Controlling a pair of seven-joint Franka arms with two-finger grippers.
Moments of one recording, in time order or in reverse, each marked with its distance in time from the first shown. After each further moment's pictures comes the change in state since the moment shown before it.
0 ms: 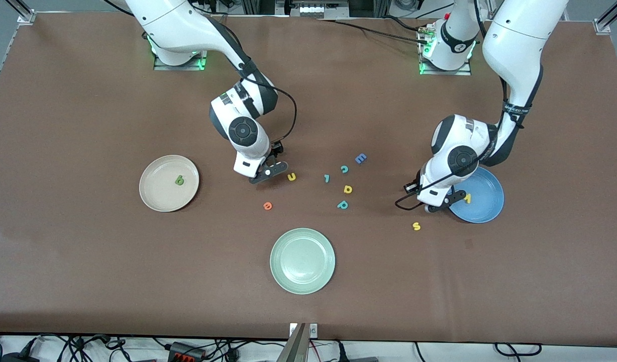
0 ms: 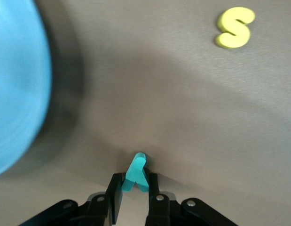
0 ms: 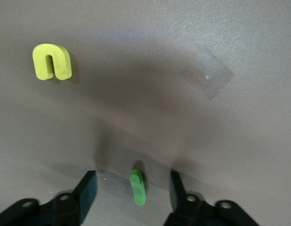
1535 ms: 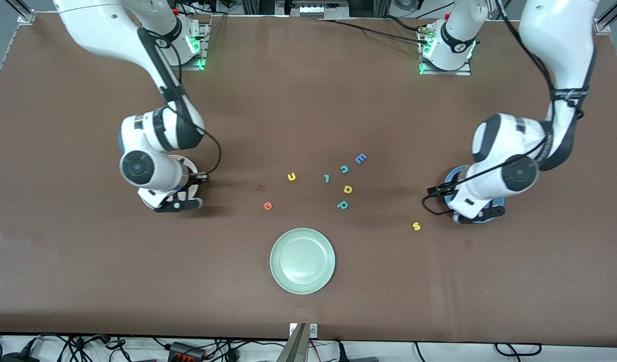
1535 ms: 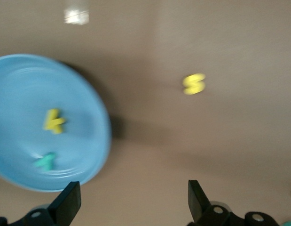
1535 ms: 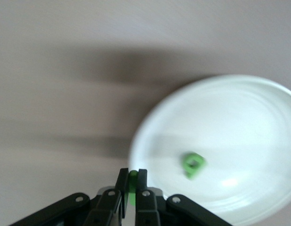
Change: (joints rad) left arm 0.053 -0.013 -0.027 0.300 0.000 -0.325 0.217; right arm -0.259 -0.095 -0.166 0.048 -0.008 -0.264 -0.048
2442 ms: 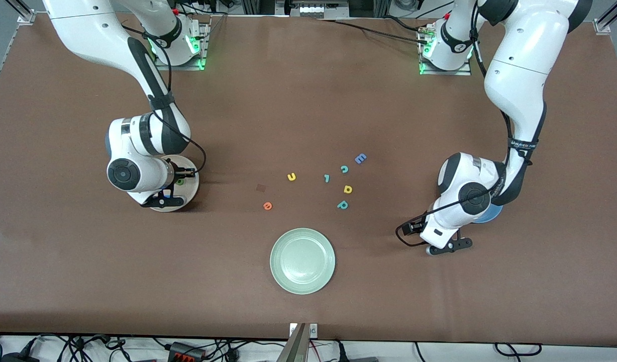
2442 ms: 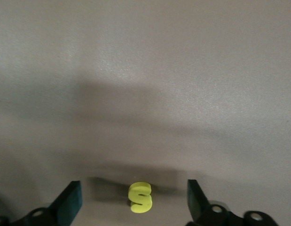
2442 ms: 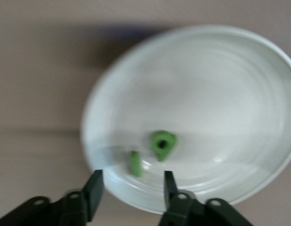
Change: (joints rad) left arm -0.025 0.279 0.017 0.132 0.079 0.351 -0.016; right arm -0.001 0.002 -0.004 -0.016 0.018 -0.008 0.004
